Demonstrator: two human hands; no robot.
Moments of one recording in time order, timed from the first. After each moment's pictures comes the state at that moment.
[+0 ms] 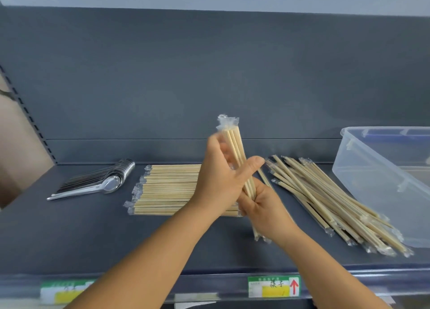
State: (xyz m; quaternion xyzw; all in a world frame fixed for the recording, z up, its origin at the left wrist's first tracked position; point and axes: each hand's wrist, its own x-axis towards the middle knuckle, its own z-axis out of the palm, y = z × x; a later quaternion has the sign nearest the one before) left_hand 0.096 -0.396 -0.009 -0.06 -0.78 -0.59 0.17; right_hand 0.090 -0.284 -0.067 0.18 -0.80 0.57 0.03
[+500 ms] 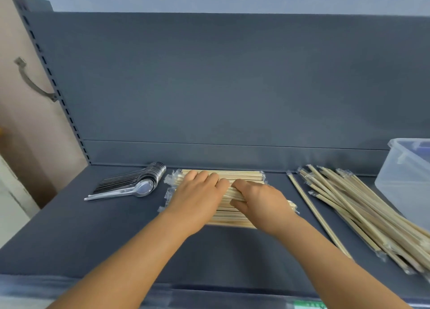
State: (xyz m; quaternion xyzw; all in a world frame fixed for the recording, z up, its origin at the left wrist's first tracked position) left_hand 0.081 -0.512 -0.046 -0.18 -0.97 0.11 0.14; right_hand 0.050 -0.354 -0.060 0.26 -0.96 0.10 0.08
